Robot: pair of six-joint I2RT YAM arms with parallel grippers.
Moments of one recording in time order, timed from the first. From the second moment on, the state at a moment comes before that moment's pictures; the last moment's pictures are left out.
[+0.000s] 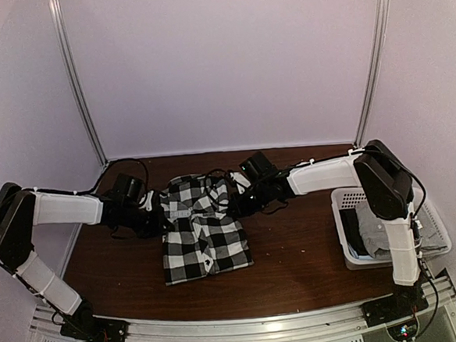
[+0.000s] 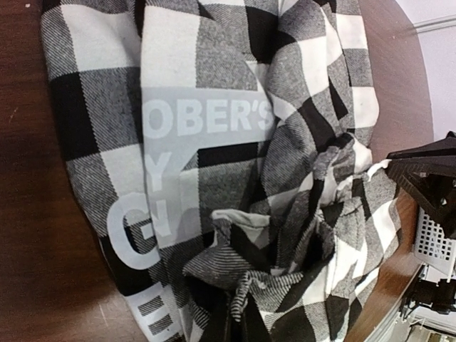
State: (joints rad) left arm -0.43 1.57 0.78 -0.15 0.38 -0.59; right arm 0.77 2.13 1.50 -0.19 -0.31 0.43
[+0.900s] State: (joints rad) left arm -0.67 1.21 0.45 -0.18 0.82 -0.58; right arm 0.97 1.60 0.77 -0.13 -0.58 0.39
